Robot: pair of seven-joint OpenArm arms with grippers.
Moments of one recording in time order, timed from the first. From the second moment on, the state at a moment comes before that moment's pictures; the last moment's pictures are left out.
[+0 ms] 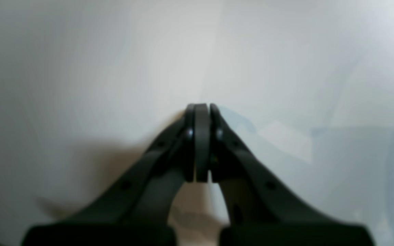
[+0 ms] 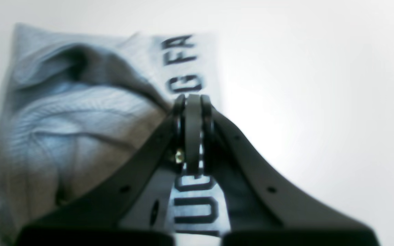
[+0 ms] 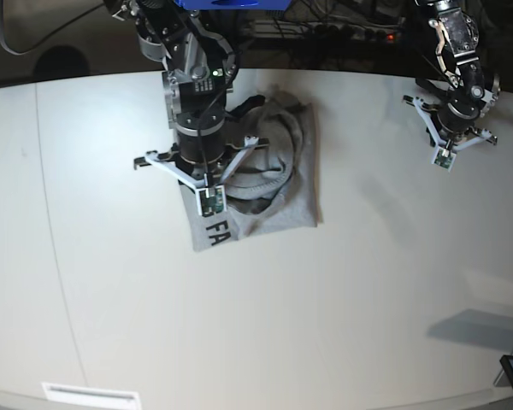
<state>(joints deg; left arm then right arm) 19.9 -15.8 -29.8 97.3 8.6 -39.7 37.8 -10.9 -2.0 -32.7 112.7 -20.3 -21.0 -56.4</state>
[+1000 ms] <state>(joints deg) 19.7 -15.9 -29.9 97.3 9.1 -39.7 38.4 -9.8 -0.4 -38.5 111.7 -8.7 -21.2 -52.4</state>
